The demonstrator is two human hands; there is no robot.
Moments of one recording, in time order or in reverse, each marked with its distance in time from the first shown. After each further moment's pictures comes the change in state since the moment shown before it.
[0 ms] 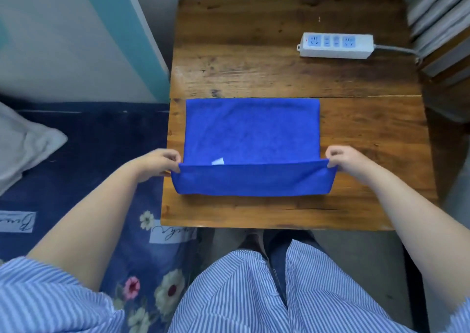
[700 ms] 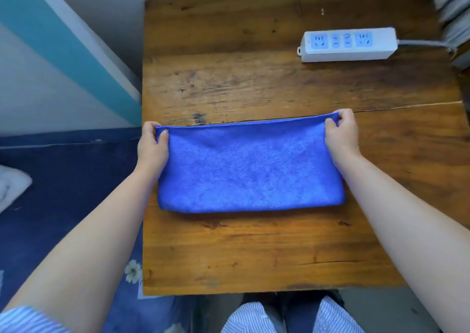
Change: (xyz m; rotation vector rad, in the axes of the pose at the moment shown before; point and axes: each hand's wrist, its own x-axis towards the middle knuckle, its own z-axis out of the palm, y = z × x) left_hand 0.130 0.055 -0.010 -0.101 0.763 0.309; right_hand 0.133 -0.040 0.008 0.127 0.691 -0.143
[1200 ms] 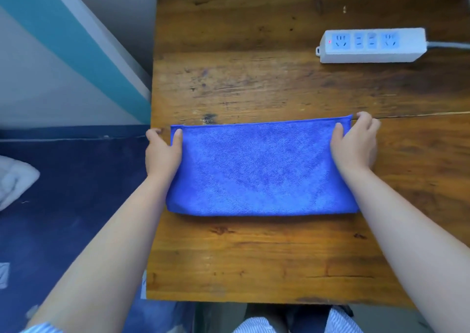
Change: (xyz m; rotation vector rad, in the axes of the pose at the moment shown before) left_hand -0.002 -0.003 0.008 0.172 0.063 -0.185; right_hand -0.007 -0.004 0.014 -0.474 0.125 -0.040
